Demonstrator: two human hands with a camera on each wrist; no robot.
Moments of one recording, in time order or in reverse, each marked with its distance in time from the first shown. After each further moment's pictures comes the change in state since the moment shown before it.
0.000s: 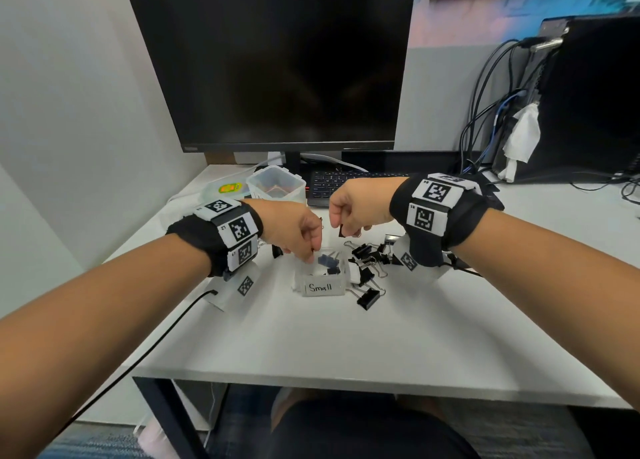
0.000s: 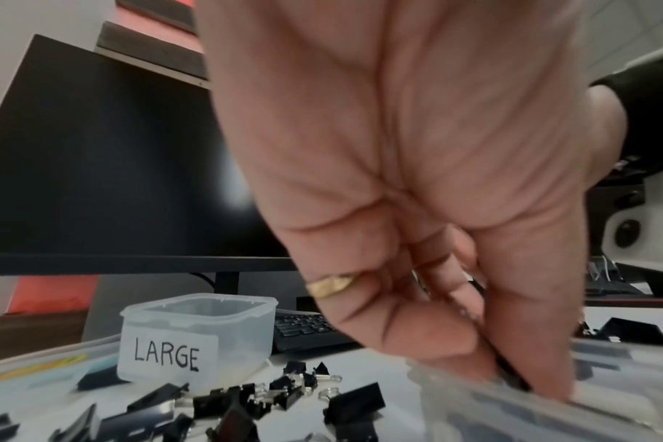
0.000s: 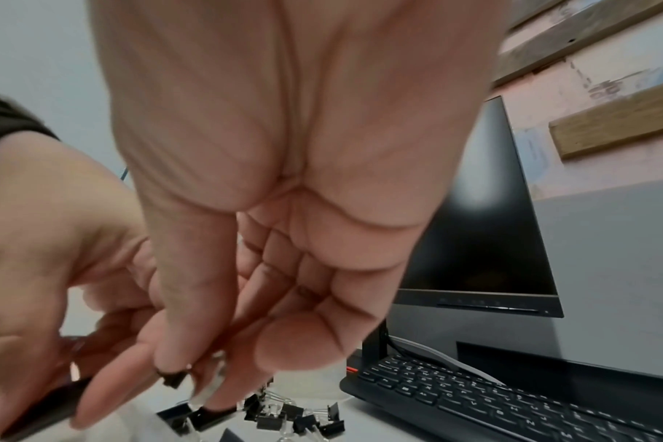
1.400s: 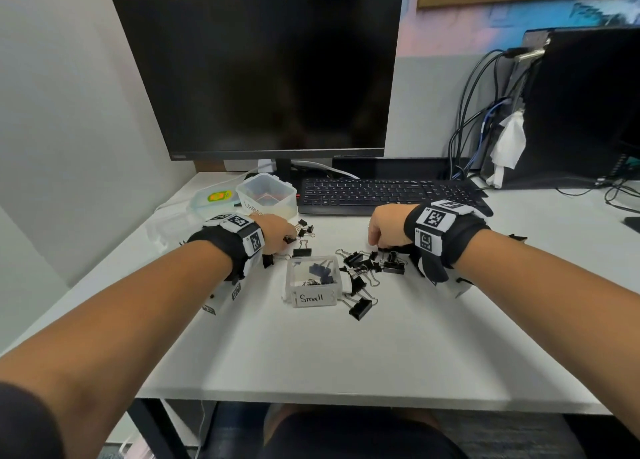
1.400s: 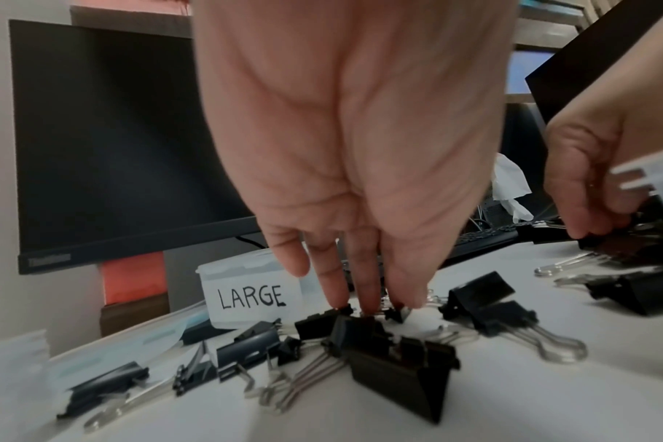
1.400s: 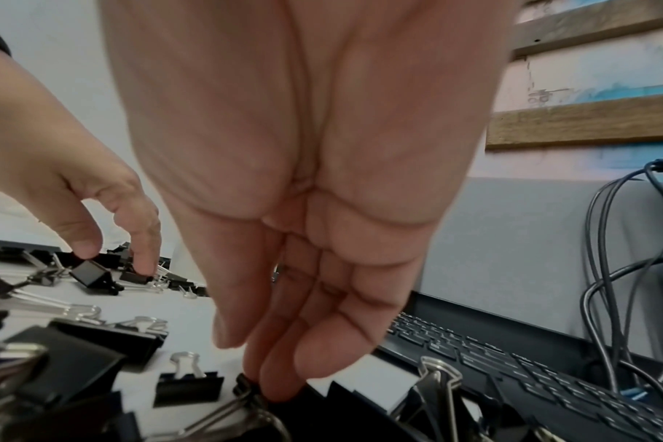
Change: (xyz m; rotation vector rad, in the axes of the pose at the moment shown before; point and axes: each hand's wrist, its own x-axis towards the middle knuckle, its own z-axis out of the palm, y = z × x) left_hand 0.039 -0.026 0.008 0.559 0.091 -0.249; right_hand 0.002 0.061 0.017 -0.295 -0.023 0.264
